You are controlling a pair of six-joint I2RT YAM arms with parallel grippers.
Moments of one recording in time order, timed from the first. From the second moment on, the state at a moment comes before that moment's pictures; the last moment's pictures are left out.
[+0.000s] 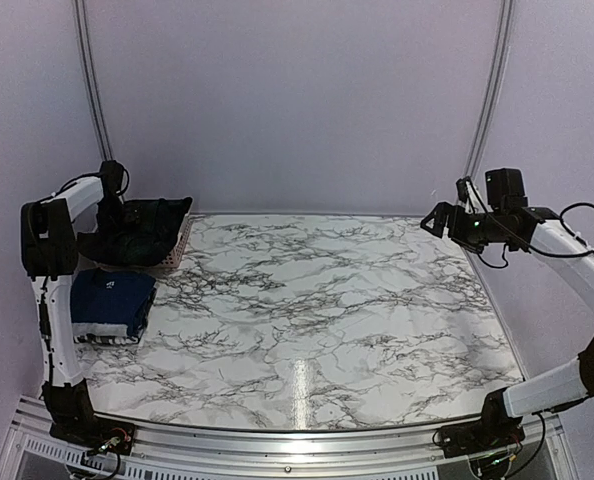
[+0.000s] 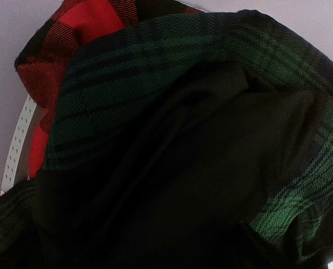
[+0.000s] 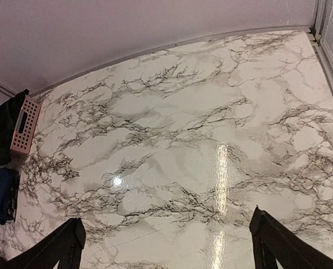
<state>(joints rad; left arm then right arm) 0.10 2.30 2.05 -0.81 -0.13 -0.28 0.10 1.27 1.13 -0.53 -0.28 0.32</state>
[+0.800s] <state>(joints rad) -0.01 1.87 2.09 -0.79 0.25 -0.37 0.10 1.28 1.13 -0.52 -0.35 0.32</state>
